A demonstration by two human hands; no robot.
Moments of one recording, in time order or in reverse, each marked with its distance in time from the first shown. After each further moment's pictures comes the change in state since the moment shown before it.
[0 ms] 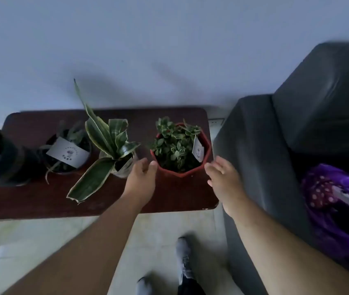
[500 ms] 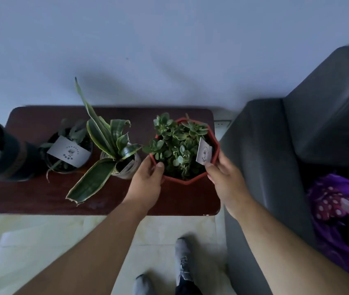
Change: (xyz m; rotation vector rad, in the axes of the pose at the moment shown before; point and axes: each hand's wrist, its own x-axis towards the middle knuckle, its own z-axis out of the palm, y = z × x) left_hand -0.021 0.030 0.006 -0.288 -0.063 0.028; right_hand 0.007 -0.027 -0.003 0.003 -0.219 -0.150
